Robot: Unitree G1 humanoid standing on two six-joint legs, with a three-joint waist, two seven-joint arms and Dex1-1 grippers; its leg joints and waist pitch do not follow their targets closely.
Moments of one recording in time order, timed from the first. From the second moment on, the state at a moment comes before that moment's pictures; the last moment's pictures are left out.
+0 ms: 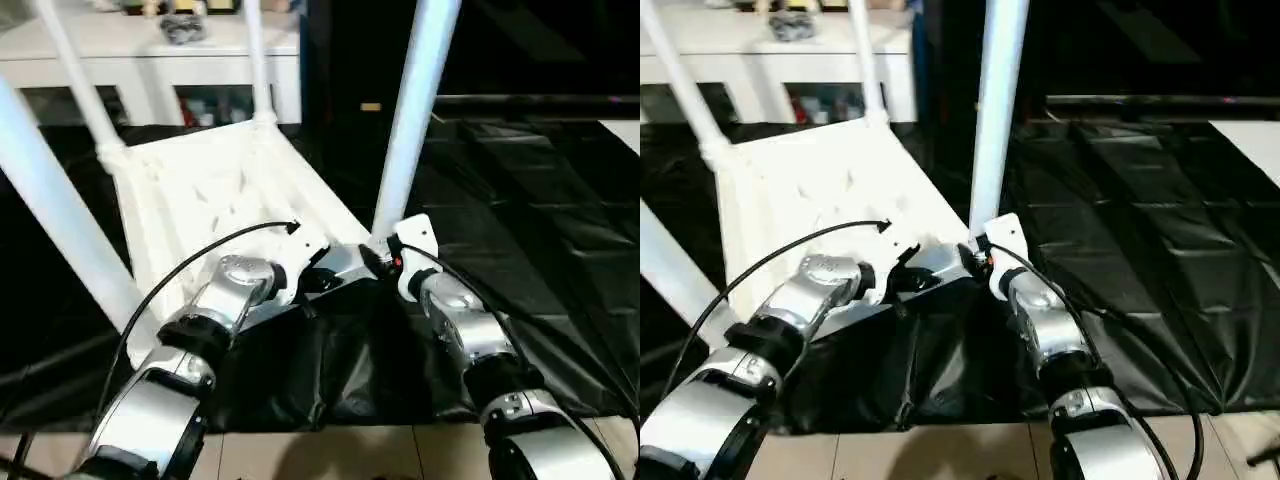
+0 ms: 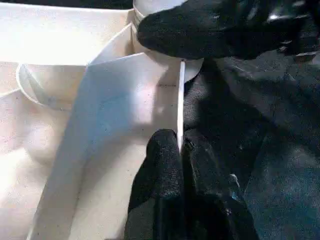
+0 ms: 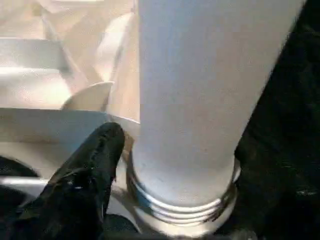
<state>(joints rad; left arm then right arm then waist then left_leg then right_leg) -0.72 0.16 -0.21 0.85 0.07 0.16 -0.87 -0.55 -0.10 0.04 0.76 0.04 0.01 0.44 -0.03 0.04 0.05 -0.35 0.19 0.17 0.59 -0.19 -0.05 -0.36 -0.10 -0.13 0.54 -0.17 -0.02</state>
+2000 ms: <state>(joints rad) -0.68 0.18 -0.22 0.74 0.11 0.18 -0.92 -0.54 -0.08 0.02 0.73 0.02 0.02 0.42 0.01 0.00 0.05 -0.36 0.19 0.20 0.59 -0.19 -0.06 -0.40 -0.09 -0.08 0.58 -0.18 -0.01</state>
